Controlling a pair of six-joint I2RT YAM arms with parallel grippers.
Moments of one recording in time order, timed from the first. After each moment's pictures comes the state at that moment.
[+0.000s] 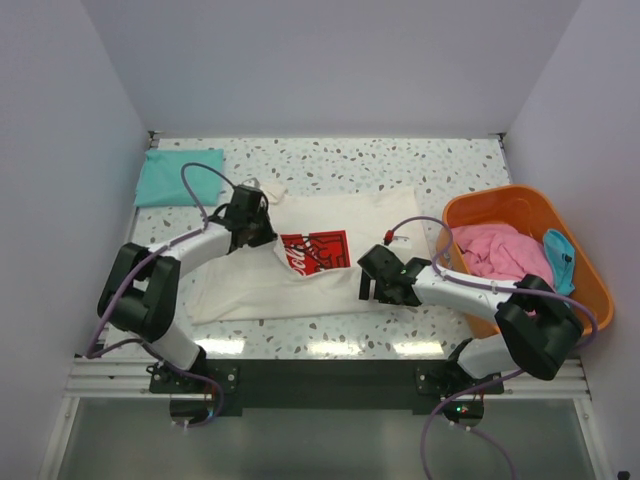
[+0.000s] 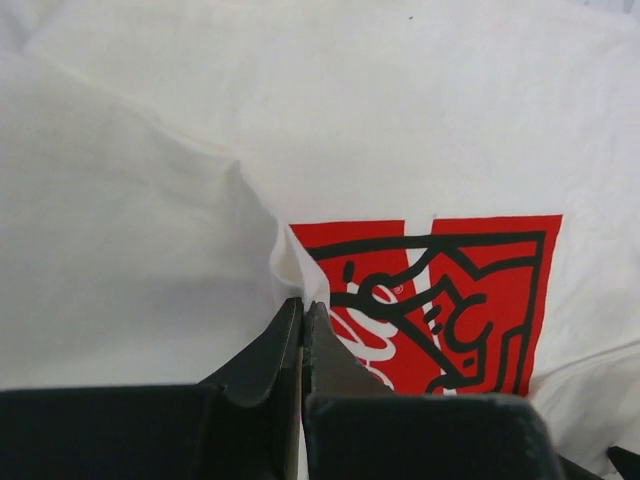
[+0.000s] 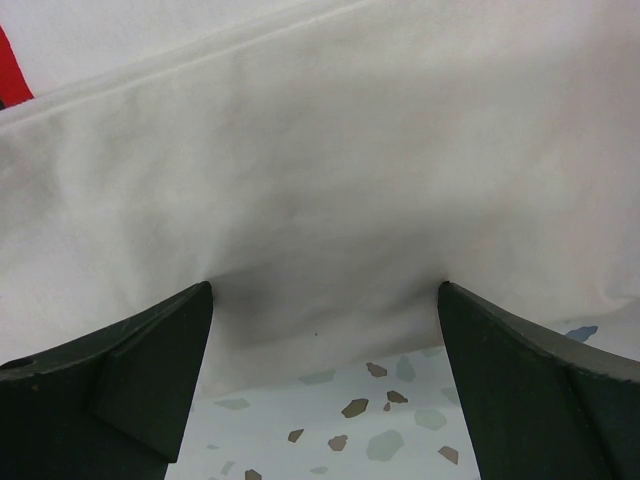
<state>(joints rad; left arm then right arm) -0.37 1.60 0.90 -0.18 -0.02 -0.65 0.79 1.40 0.69 -0.52 0.41 0.88</state>
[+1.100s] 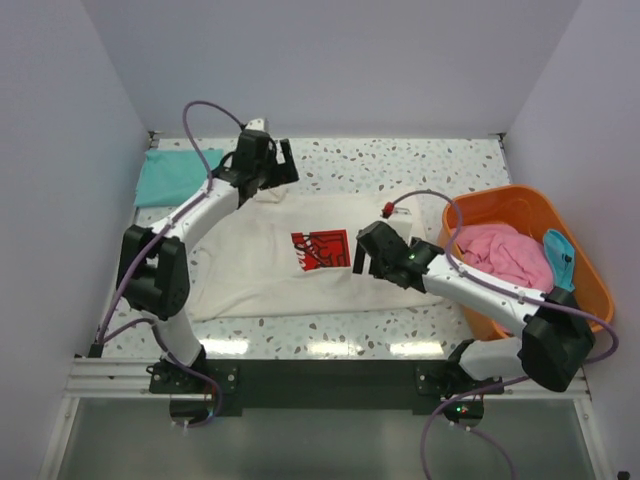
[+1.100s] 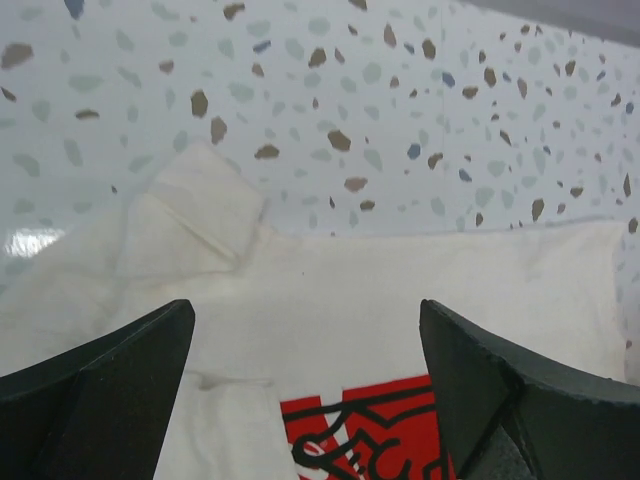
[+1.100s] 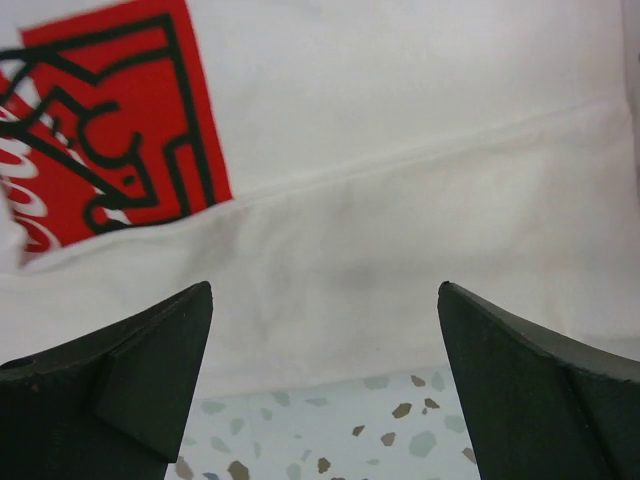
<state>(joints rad) -0.37 1.77 1.39 -0.27 -0.11 -0.51 0.79 1.32 0.86 -0.60 0.48 0.83</state>
